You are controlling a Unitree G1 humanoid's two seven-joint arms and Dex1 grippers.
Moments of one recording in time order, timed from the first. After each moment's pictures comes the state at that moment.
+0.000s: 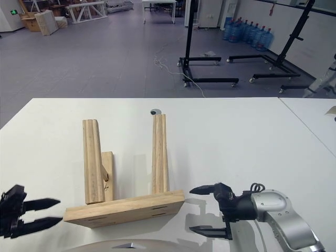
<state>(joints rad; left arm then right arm) 0.73 0.95 0.45 -0.29 -0.56 0.37 -1.31 0.34 -0.79 0.01 -0.30 0.47 0.17 1.29</state>
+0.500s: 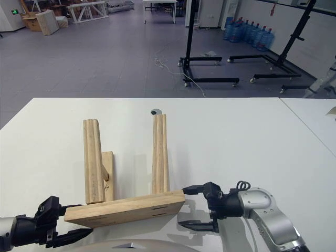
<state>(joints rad) 0.69 0.79 0.23 -0.47 -0.50 0.31 -1.16 0.26 -0.73 0.11 -0.25 0.45 0.11 1.33</state>
